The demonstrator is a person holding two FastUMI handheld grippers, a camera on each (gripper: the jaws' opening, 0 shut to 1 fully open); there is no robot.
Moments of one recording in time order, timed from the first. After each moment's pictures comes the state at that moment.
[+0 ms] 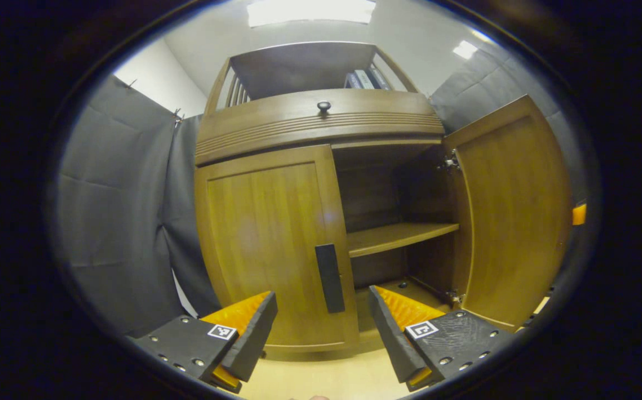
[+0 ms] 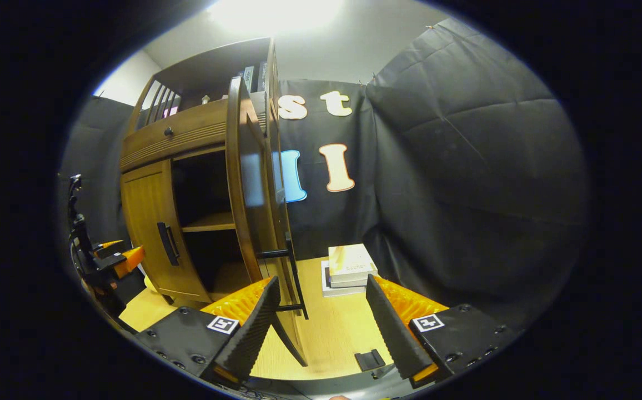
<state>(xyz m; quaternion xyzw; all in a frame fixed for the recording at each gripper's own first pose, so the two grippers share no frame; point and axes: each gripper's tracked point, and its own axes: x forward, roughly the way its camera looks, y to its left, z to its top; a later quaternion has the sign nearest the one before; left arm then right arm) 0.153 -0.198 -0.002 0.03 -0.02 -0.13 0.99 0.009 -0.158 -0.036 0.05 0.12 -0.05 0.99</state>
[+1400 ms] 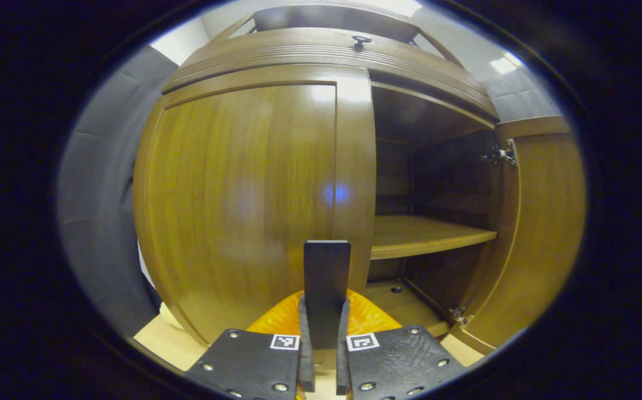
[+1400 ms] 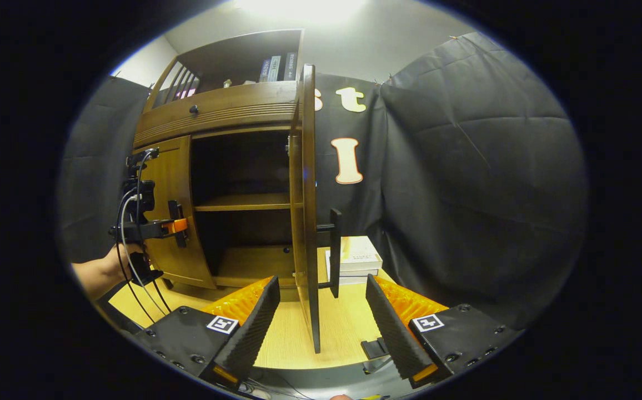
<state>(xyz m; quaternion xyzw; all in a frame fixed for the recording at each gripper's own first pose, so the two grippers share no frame) 0.255 -0.231 -0.047 -0.05 0.07 -0.15 0.98 -0.005 -0.103 -0.053 0.01 0.14 -0.03 0.99</state>
